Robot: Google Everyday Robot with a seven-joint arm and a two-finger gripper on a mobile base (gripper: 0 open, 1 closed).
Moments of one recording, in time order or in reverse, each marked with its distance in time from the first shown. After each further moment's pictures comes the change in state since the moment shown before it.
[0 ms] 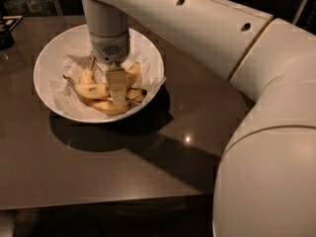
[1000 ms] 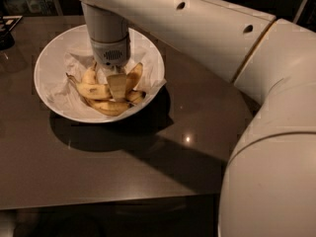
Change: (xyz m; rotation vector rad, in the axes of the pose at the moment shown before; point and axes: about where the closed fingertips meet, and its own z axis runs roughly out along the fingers) arm 0.004 0.004 0.007 0.012 0.015 -0.011
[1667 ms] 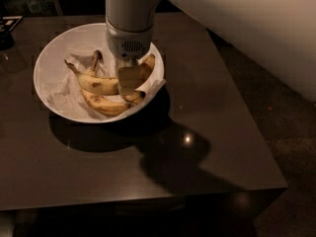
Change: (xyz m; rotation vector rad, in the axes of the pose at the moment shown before) arm 0.009 0.034 -0.057 0.148 -0.136 0.001
